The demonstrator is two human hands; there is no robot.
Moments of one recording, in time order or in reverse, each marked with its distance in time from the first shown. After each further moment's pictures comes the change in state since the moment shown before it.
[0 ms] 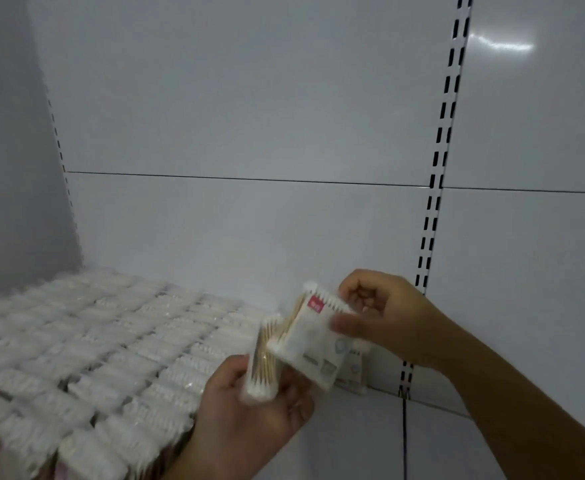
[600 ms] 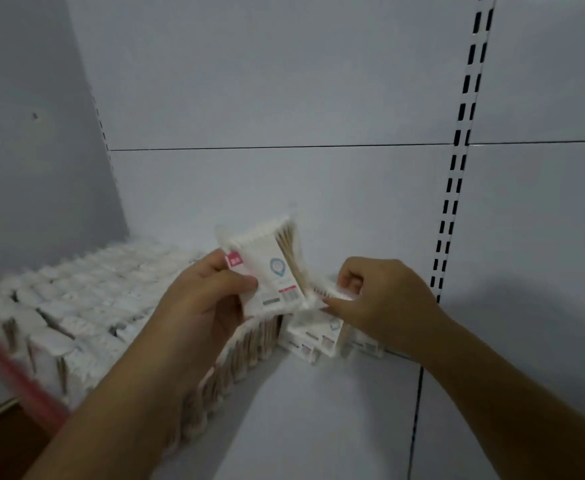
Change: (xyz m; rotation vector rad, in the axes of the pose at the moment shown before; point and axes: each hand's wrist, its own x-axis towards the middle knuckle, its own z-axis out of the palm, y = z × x) left_hand -0.061 0.041 0.079 0.701 0.071 0.576; right_hand 0.001 0.019 0.035 -0.551 0.195 -0.049
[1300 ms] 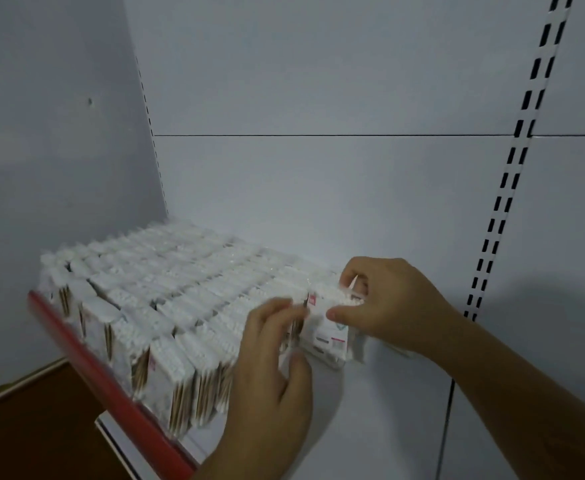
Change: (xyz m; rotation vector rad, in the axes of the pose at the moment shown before) left_hand -0.051 -0.081 -0.005 0.968 0.267 0.517; right_hand 0.005 -0.021 0.014 0.064 -0.198 -0.077
